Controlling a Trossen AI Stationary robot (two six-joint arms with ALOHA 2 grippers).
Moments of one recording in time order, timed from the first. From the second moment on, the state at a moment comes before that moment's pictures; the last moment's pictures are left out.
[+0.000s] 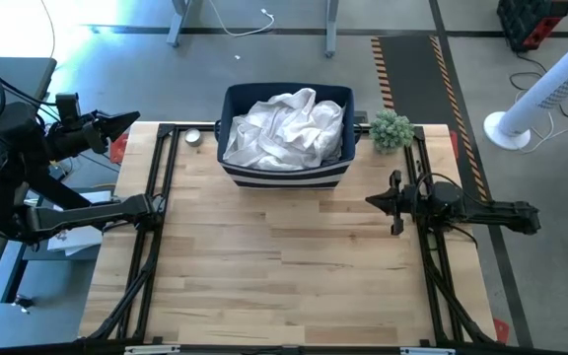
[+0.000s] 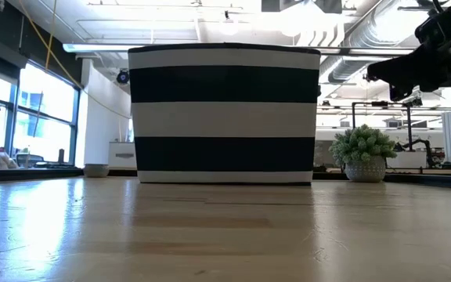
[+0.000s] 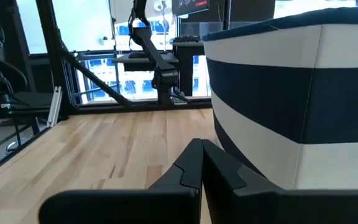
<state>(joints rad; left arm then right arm) 0.49 0.64 1.52 -0.93 -0.10 -0.65 -0.05 0.01 0.01 0.02 0.02 0.00</state>
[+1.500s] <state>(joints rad) 0.14 0.66 0.38 0.76 -0.25 -0.46 -0.05 0.01 0.01 0.02 0.02 0.00</state>
